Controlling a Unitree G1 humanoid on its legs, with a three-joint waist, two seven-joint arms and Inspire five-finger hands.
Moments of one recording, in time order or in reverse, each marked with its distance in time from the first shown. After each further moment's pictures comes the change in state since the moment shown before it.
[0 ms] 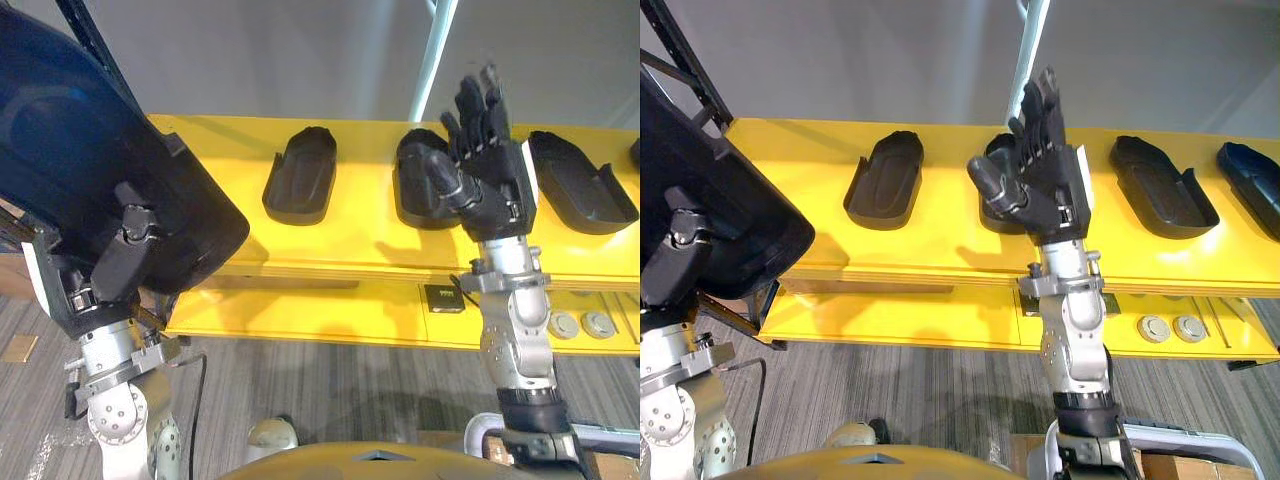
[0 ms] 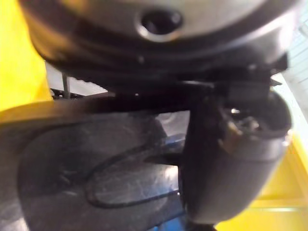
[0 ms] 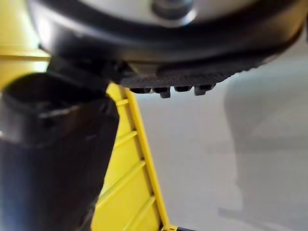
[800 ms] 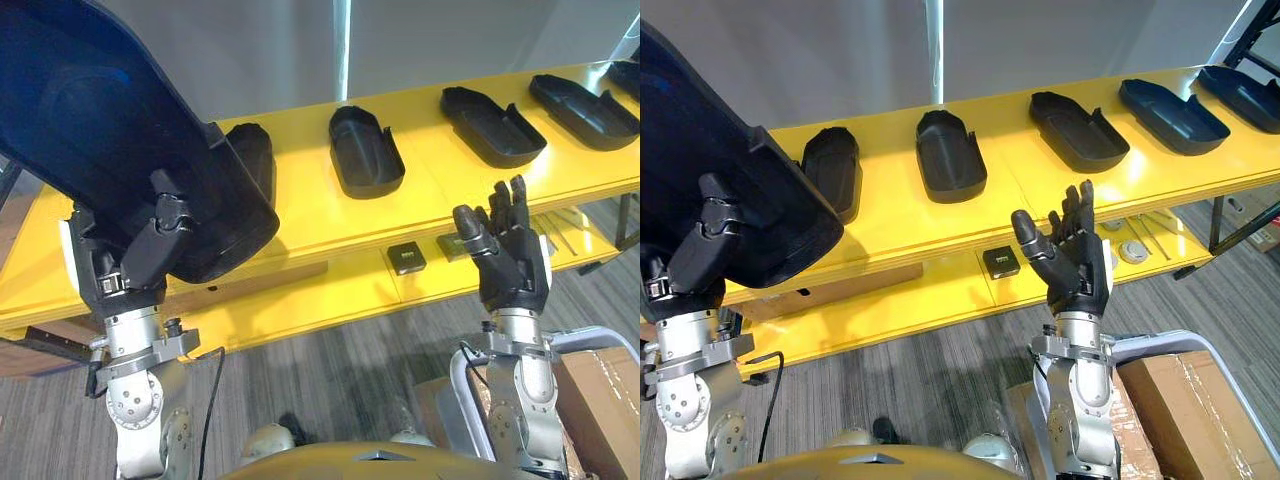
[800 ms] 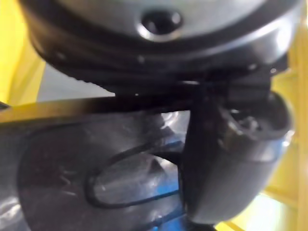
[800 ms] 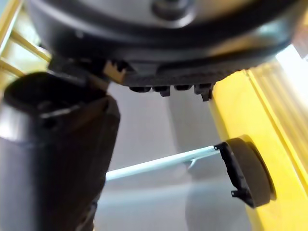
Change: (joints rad) left arm -0.062 0.026 -0.131 -0.001 0.001 -0.002 0.007; right arm 0.291 0.095 -0.040 -0.074 -0.056 0.035 -0.149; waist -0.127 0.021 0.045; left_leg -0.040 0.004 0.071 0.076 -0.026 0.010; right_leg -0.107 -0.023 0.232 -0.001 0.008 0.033
